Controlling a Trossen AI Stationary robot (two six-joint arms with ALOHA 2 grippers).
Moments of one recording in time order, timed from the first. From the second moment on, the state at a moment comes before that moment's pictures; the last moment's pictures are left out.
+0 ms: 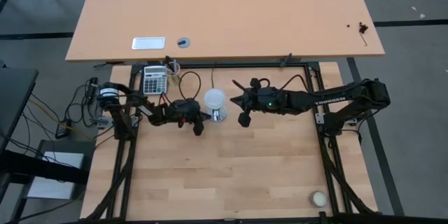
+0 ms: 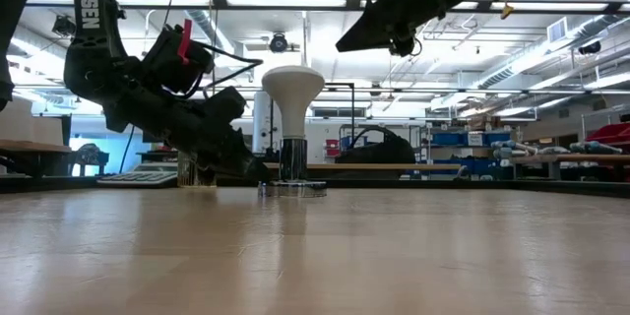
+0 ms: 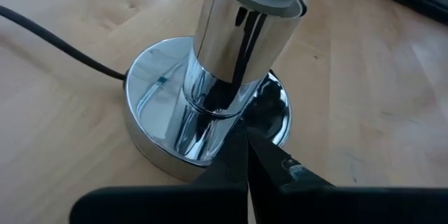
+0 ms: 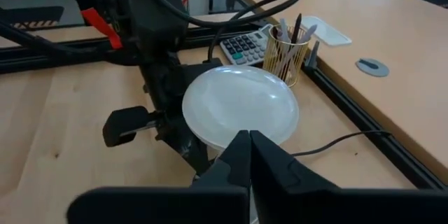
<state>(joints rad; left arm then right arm) 0.21 1.76 0.35 0.97 0.03 -0.34 -0.05 1.42 0.90 0.13 0.29 0.08</state>
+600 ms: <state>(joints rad) 0.20 1.76 0.35 0.98 0.06 -0.33 -0.05 1.42 0.90 0.13 0.29 0.07</state>
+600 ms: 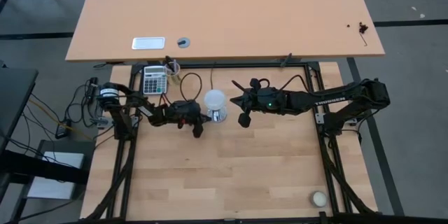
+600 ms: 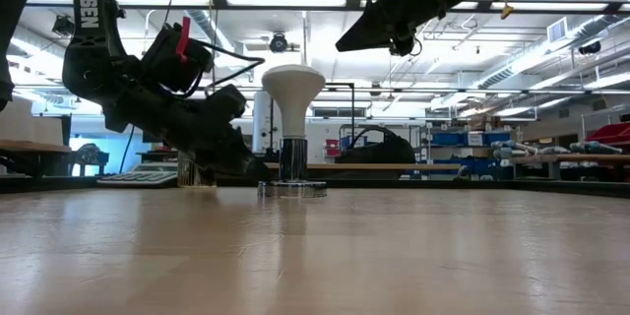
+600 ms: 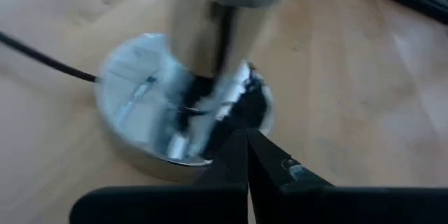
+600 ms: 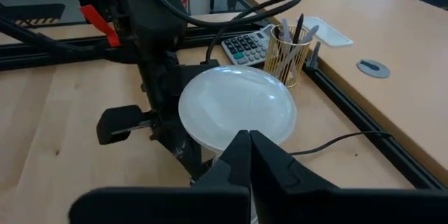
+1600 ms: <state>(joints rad) 0.10 1.56 0.42 0.65 -0.01 -0.20 -0.03 1.38 0.89 0.11 0.29 0.05</state>
